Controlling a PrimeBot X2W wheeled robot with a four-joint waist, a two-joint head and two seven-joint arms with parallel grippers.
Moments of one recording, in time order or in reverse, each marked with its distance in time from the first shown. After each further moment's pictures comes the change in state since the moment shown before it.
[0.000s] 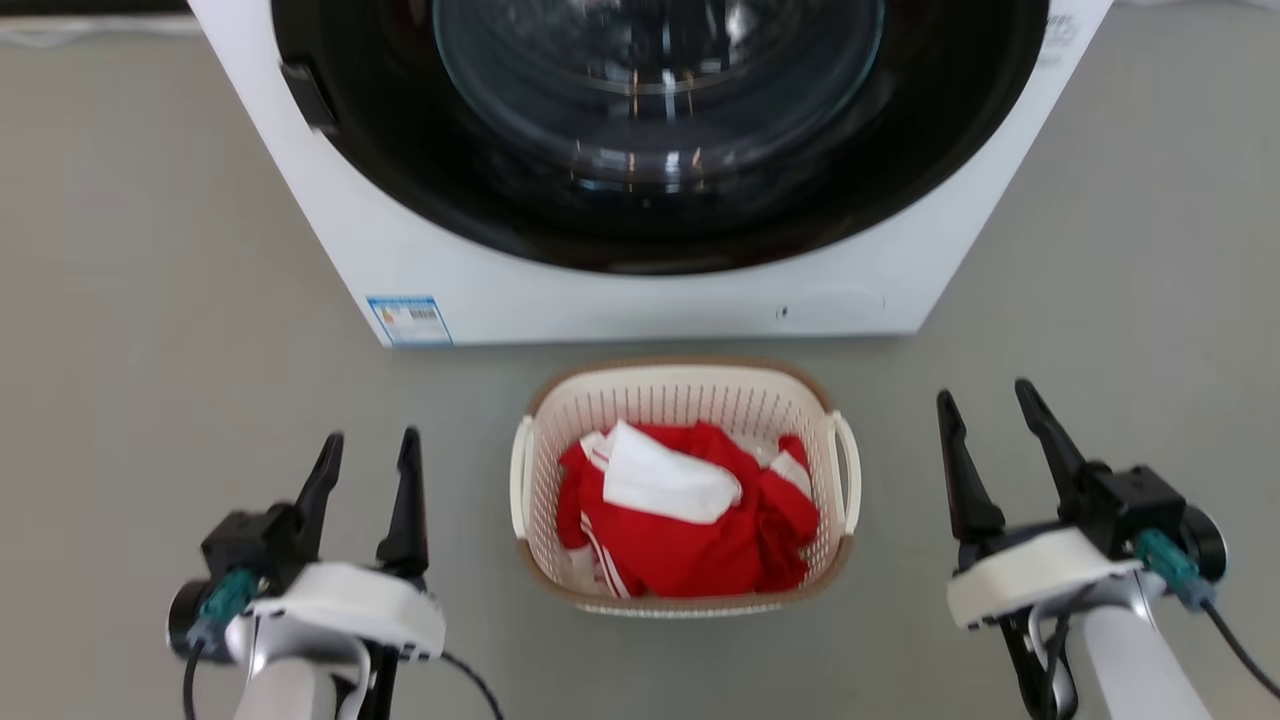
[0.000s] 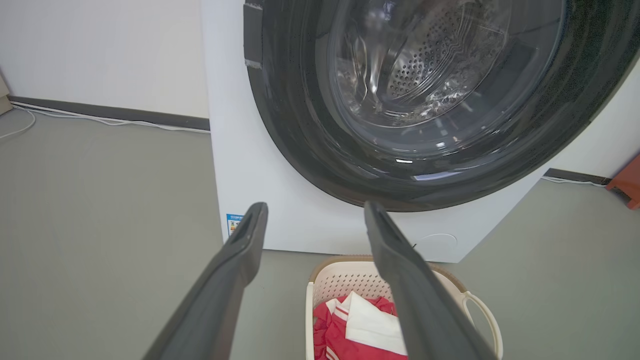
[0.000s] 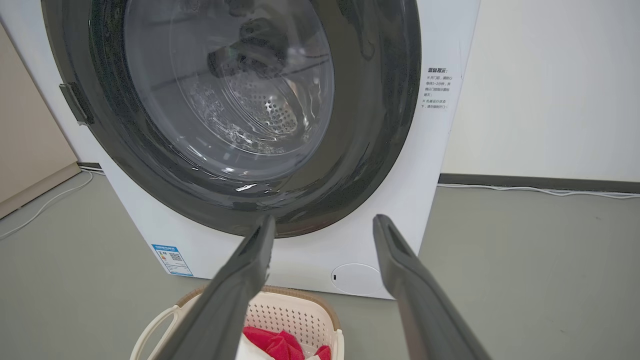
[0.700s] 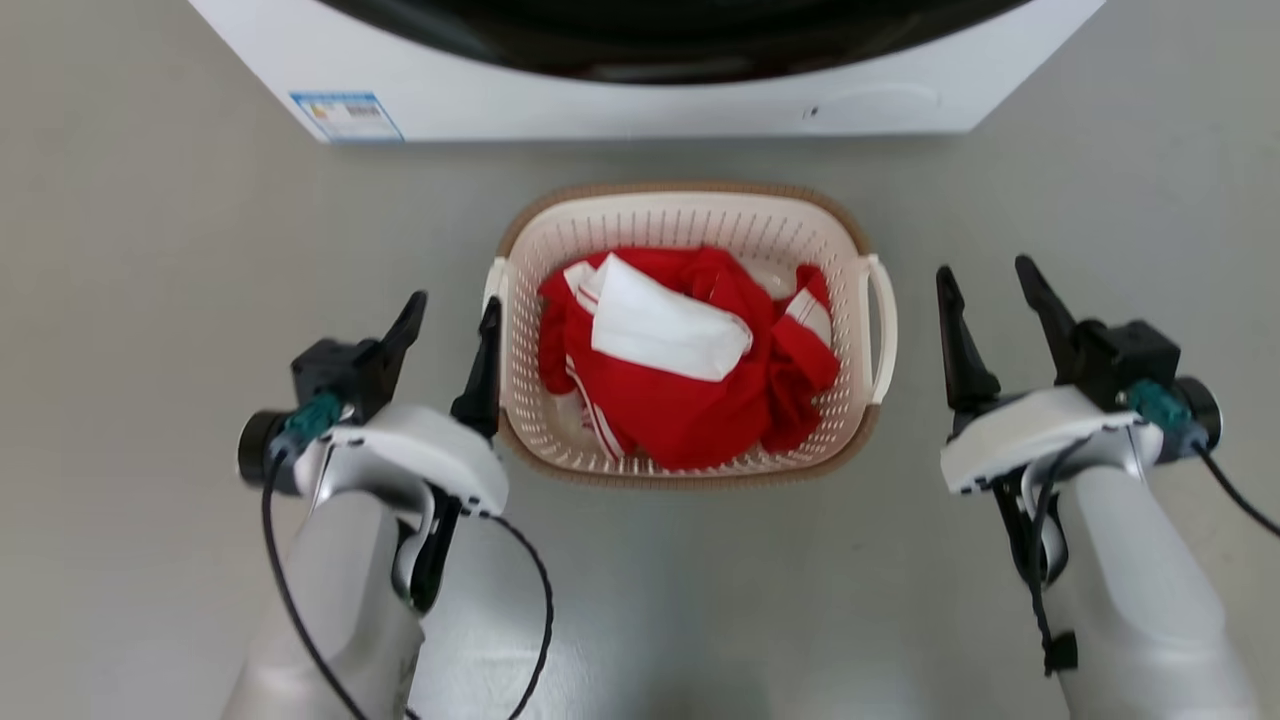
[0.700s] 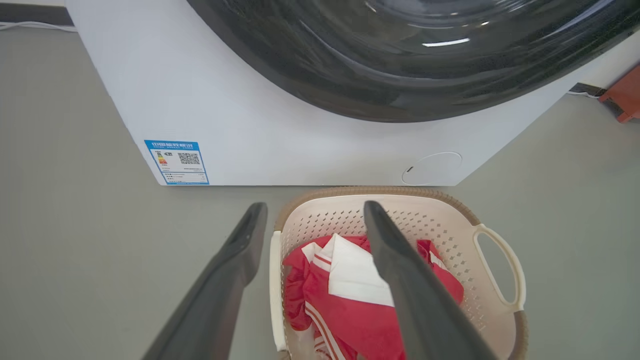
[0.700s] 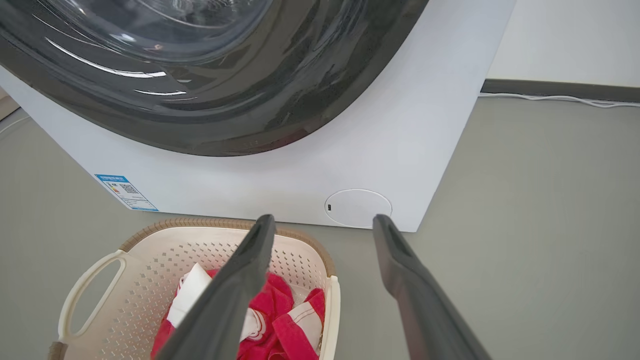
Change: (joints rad) left arm -0.368 -0.003 -0.157 0.305 -0.021 -0.009 -0.004; right arm -0.309 -0.006 -0.011 0.258 -0.003 0.000 0.000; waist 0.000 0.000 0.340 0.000
